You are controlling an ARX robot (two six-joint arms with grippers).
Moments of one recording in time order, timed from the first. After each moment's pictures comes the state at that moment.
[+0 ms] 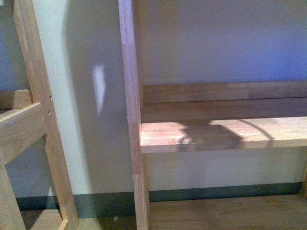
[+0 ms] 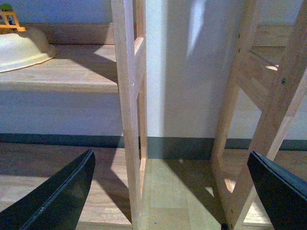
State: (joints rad) left arm 0.00 0.00 0.01 -0.01 0.00 0.00; right arm 0.20 2.23 2.89 -0.46 -0.37 0.66
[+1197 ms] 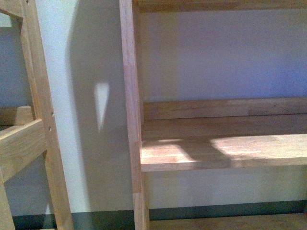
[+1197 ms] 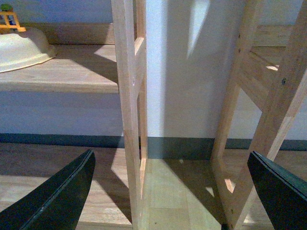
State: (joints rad) left arm 0.00 0.00 0.01 -0.01 0.00 0.00; right arm 0.25 1.44 1.89 0.08 0.08 0.20
